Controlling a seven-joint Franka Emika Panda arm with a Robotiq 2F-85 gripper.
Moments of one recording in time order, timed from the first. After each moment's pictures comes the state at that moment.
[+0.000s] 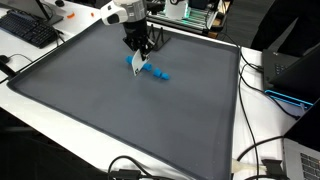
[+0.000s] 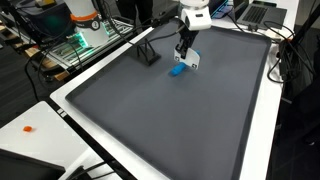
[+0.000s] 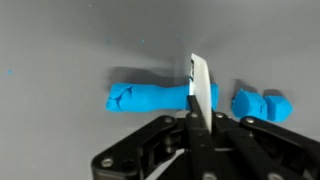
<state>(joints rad) 0.08 0.35 0.03 -2.11 0.04 2.40 0.04</state>
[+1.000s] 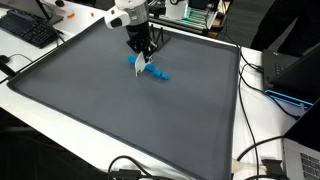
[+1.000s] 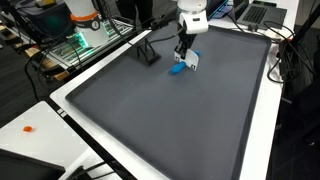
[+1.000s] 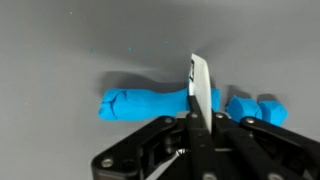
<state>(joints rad) 0.06 0.36 0.05 -2.13 0.09 2.44 0.03</state>
